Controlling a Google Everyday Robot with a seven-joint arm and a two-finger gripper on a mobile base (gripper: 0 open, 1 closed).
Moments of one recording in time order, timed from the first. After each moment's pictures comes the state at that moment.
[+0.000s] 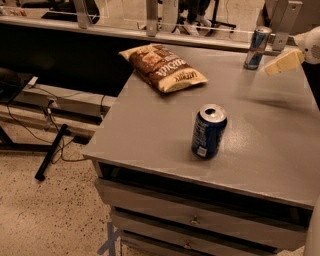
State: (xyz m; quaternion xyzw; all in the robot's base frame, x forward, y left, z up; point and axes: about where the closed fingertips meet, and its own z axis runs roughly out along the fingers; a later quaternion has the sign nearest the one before) arm 0.725 -0.379 0.924 -0.34 0.82 0.06 0.45
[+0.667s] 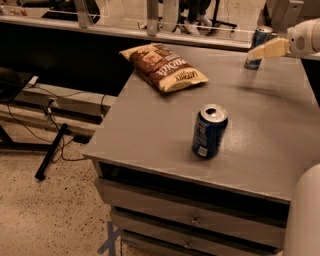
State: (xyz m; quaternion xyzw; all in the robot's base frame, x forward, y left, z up) arm 0.776 -0.373 0.941 -0.27 0.81 0.08 0.52
